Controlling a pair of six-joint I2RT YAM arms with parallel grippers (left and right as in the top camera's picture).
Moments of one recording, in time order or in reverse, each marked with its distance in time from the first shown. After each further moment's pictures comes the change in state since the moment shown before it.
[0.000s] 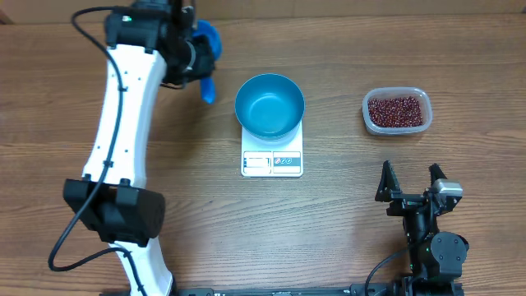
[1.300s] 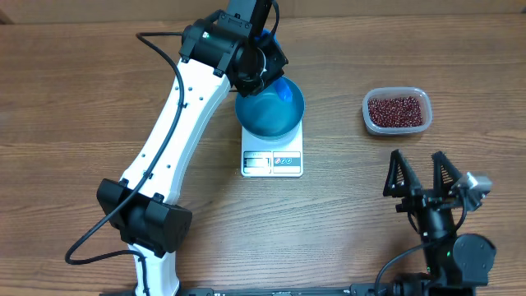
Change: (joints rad) left arm -0.283 0.000 0.000 0.144 0.010 -0.670; right arm 0.000 0.167 0.287 -0.045 -0.121 0.284
